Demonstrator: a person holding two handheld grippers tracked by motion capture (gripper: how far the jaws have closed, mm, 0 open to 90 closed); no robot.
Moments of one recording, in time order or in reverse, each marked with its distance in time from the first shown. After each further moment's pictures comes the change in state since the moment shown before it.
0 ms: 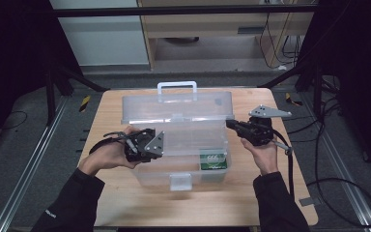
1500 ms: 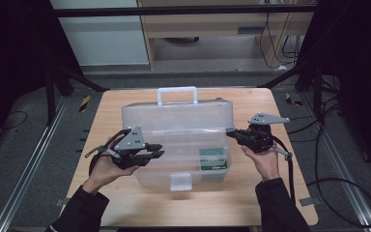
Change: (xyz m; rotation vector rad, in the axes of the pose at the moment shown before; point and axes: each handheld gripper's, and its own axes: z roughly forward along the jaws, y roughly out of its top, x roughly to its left) left arm -0.023 -0.037 -0.009 -0.468 0.103 -0.397; right arm 0.000 -0.019 0.000 0.055 0.039 0.007
